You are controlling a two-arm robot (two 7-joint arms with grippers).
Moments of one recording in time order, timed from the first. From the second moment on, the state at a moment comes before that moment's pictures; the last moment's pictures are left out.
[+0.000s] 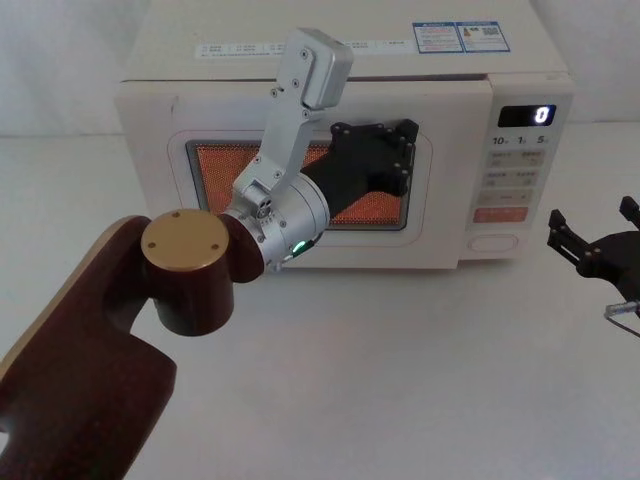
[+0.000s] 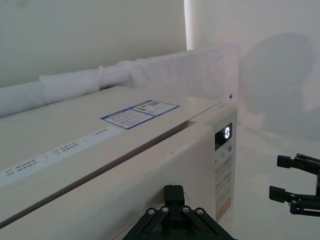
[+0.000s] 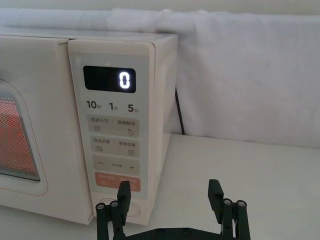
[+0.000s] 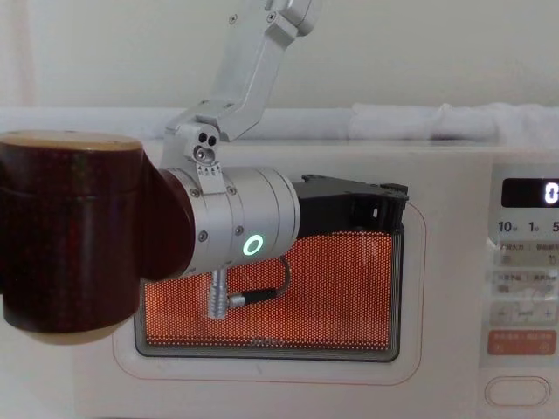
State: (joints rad) left arm -0.47 0.19 0.51 -1.53 -0.27 0.25 -0.31; right arm -0.10 0.20 0.01 -1.80 0.16 0.14 0.16
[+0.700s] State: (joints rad) left arm -0.46 0.17 0.50 -1.53 -0.25 0.27 -0.31; right arm -0.10 0.20 0.01 -1.80 0.16 0.14 0.16
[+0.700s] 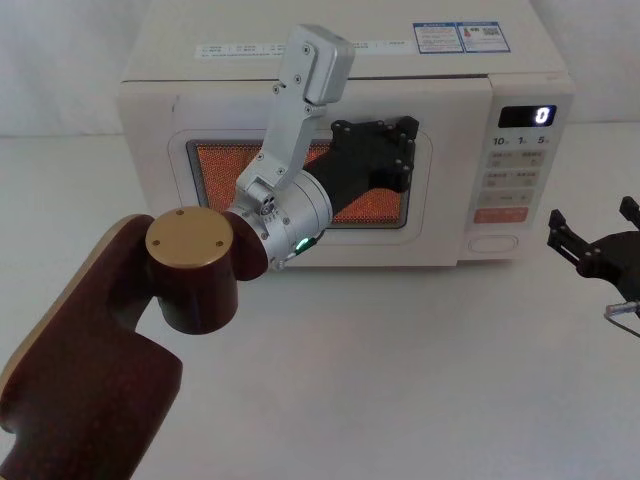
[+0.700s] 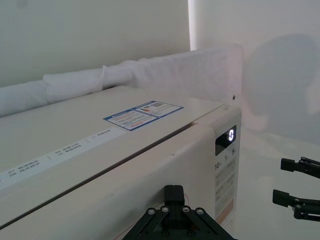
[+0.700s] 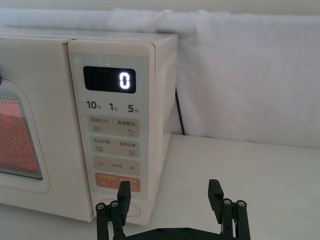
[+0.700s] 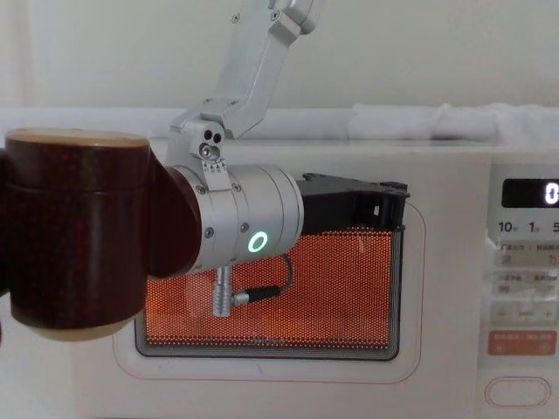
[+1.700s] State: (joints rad) left arm -0.43 0.15 0.46 -1.55 -0.22 0.30 -0.27; right arm -0.10 0.20 0.01 -1.80 0.16 0.14 0.16
